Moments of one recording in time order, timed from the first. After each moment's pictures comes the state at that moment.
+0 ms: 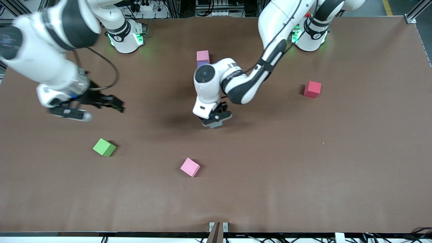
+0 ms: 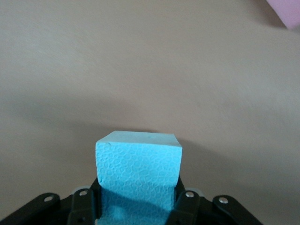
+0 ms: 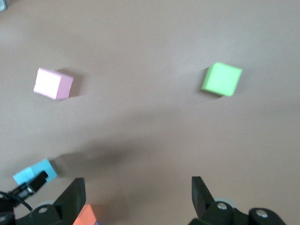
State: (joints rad) left arm -0.75 0.81 -0.20 -1.39 0.29 2.21 -1.36; right arm 0.21 0.04 -0.04 -1.77 0.09 1.85 0.39
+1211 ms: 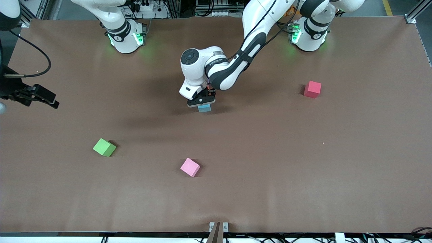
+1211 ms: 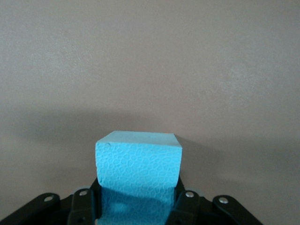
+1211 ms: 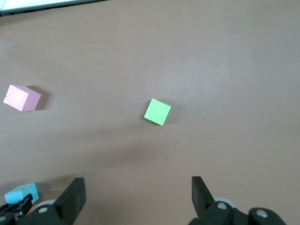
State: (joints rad) left arm -0.86 0.82 -0.21 -1.45 0.29 2.24 -1.36; right arm -0.06 0.05 0.03 -1.56 0.03 1.68 0.09
